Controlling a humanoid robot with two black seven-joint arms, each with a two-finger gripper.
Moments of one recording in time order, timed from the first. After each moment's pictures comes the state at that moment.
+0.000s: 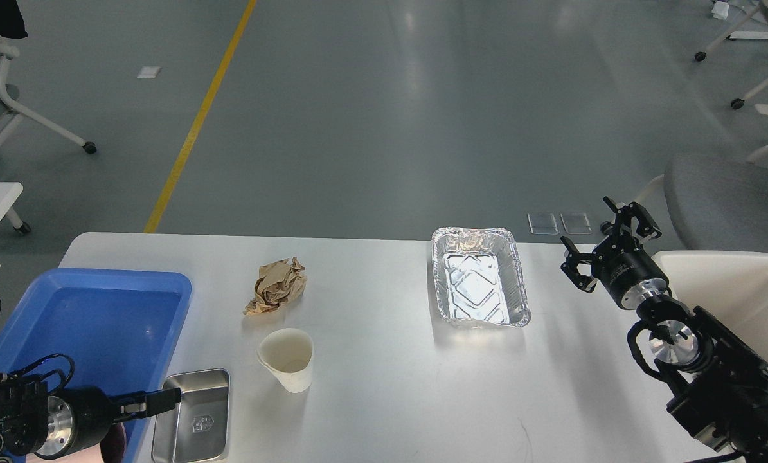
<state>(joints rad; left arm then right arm) -0.57 0.96 -0.01 -1.49 1.19 -0.03 0.08 0.50 -0.23 1.18 0.63 -0.26 0.40 0.17</state>
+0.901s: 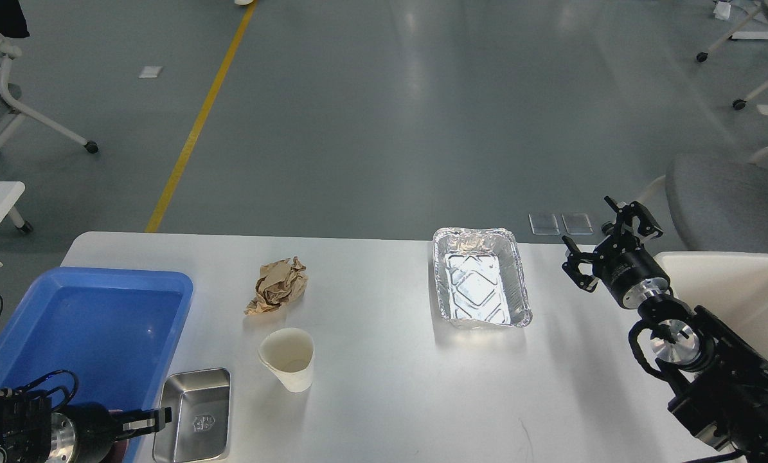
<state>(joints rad) -0.52 0.94 -0.01 -1.49 1.19 -0.04 0.09 0.51 -0.23 1.18 0.63 -0.26 0.40 0.16</state>
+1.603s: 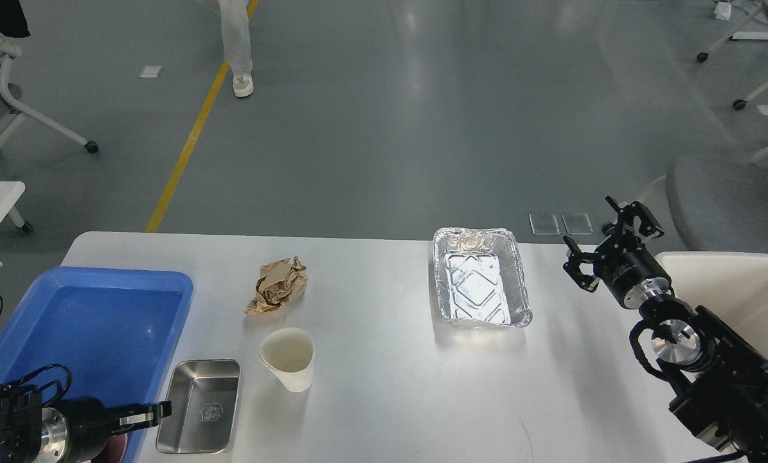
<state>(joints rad) -0.54 0.98 -0.02 -1.51 1.19 -0.05 0.00 0.50 -0.23 1.18 0.63 -0.26 0.40 0.16</state>
